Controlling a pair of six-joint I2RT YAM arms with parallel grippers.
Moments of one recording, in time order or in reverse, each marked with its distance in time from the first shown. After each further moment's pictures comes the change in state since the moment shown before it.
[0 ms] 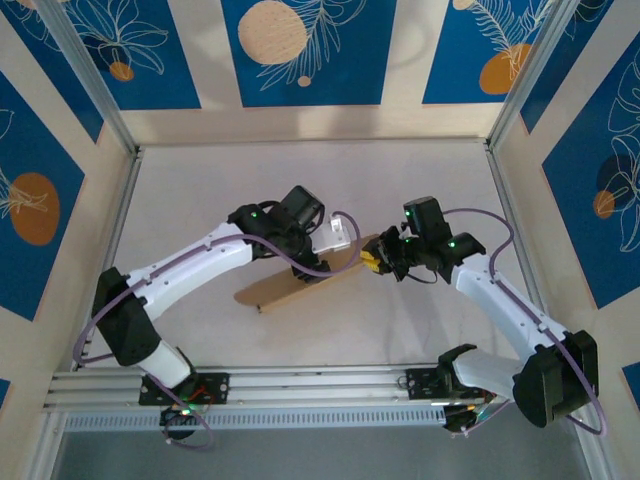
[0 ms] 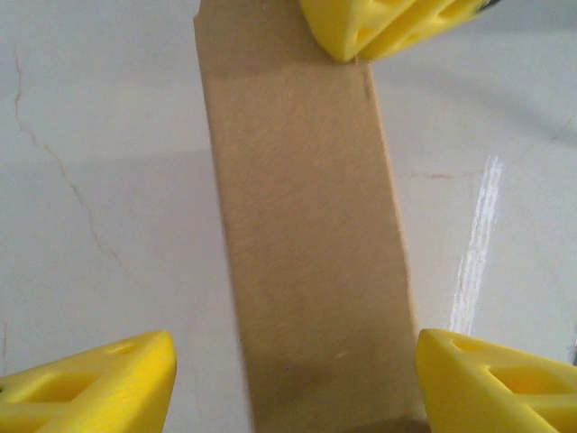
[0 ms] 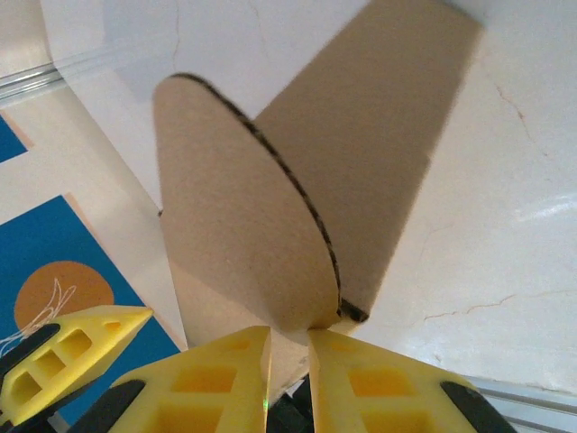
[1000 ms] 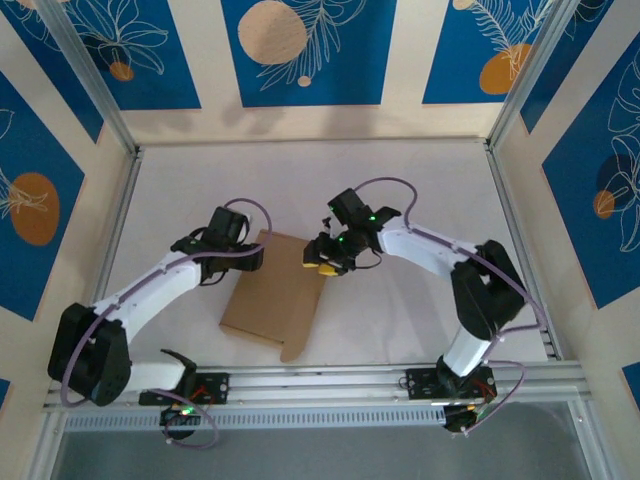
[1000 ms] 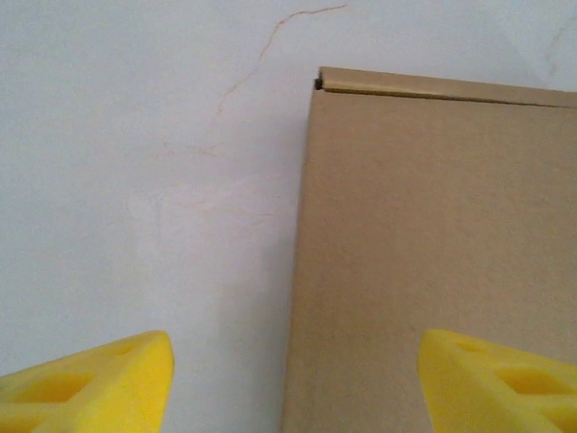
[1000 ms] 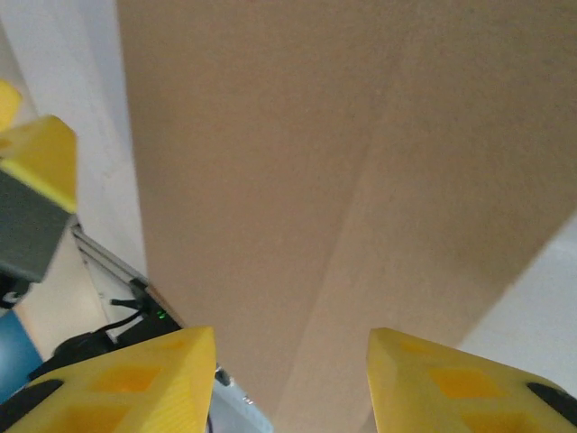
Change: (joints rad) left arm 0.412 -0.261 -0.580 0.356 -0.266 -0.677; right arm 0.257 0.566 0.309 0.038 -0.038 -0.522
